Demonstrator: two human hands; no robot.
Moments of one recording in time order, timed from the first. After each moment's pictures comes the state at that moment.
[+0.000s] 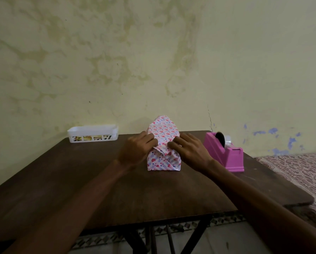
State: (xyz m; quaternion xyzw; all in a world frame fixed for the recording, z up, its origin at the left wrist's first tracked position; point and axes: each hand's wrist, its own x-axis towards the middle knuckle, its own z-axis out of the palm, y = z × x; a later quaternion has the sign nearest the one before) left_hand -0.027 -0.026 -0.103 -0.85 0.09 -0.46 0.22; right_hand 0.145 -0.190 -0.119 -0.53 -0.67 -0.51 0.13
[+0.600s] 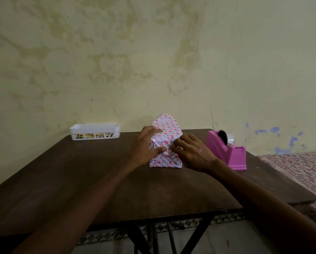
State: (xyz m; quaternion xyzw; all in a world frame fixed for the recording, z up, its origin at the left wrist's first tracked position) left_hand -0.005 -0.023 -0.121 -0.90 -0.09 -0.40 -0.16; right_hand 0.151 -0.193 -0.128 -0.54 -0.68 -0.49 0.05
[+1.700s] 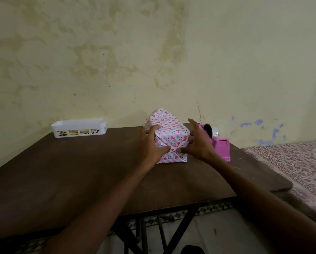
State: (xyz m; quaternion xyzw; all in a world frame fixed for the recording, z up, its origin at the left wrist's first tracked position) left_hand 0.053 -0.083 -0.145 -0.84 -0.21 -0.43 -0.27; right_hand 0.166 -0.232 -0.123 -0.79 -0.42 -0.05 0.45
